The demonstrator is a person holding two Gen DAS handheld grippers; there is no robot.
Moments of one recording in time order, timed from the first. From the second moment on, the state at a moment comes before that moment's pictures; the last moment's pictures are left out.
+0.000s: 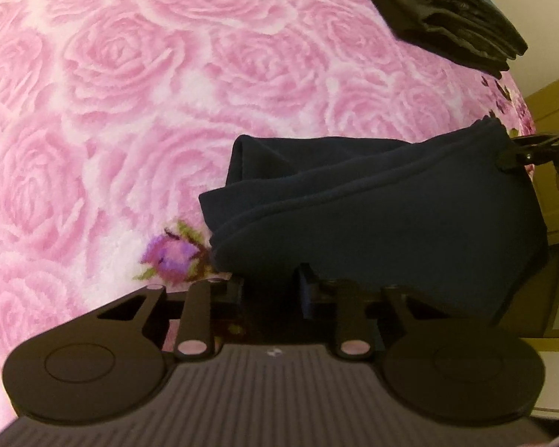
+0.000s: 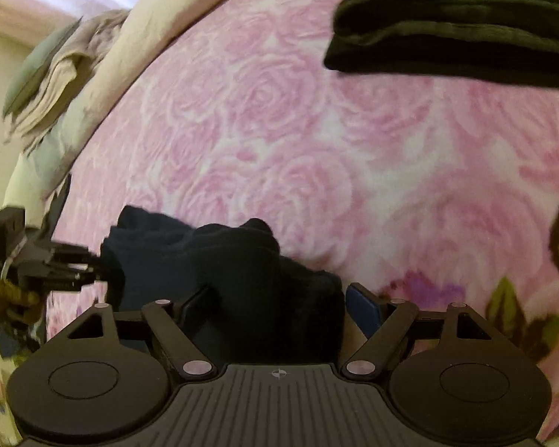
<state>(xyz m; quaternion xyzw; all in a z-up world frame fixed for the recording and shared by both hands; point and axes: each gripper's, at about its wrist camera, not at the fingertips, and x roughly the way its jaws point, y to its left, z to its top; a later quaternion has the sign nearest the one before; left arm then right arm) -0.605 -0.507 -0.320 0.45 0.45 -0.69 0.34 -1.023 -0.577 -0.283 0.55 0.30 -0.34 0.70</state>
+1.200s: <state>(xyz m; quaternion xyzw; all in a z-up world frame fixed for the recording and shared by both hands) -0.664 -0.548 -0.279 0.44 0.37 -0.73 0.38 -1.050 -0.559 -0.243 0.56 0.22 -0.41 0.68</state>
